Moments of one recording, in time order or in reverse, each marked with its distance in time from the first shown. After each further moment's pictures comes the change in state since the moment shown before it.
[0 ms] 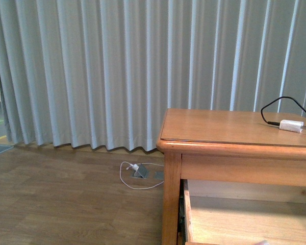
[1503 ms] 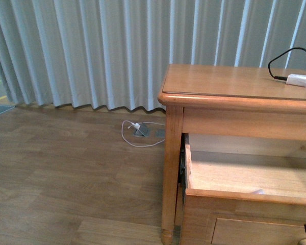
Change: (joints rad) left arm 0.000 -0.180 0.000 -0.188 0.000 0.000; right arm 0.427 1.188 0.190 0.794 0.499 0.065
